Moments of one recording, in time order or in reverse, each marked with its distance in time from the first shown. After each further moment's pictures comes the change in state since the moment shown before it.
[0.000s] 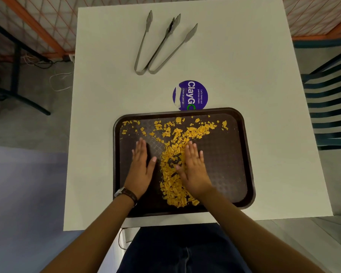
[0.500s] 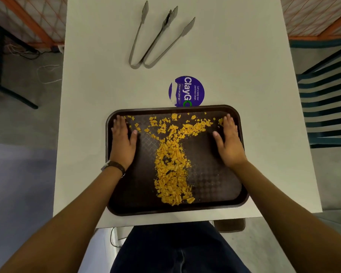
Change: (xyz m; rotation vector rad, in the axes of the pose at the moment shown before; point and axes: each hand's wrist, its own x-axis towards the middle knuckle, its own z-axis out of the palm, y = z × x) left_hand 0.062 -0.014 -0.025 -0.025 0.155 -0.144; right_hand 0.032 0.071 -0.090 0.074 0.244 0.145
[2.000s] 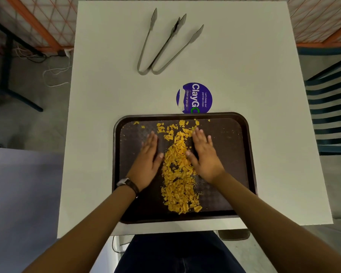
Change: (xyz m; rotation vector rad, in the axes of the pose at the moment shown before) left_hand -0.033 0.009 0.015 0.058 -0.295 0.237; right_hand -0.007 -0.047 0.057 -0.142 -0.209 -0.252
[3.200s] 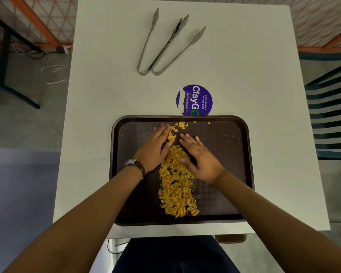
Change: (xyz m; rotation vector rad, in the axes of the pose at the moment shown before) left_hand 0.055 0.007 -0.001 0.120 -0.044 0.094; right_hand 0.011 0.003 -0.008 0.094 -0.054 -0.263
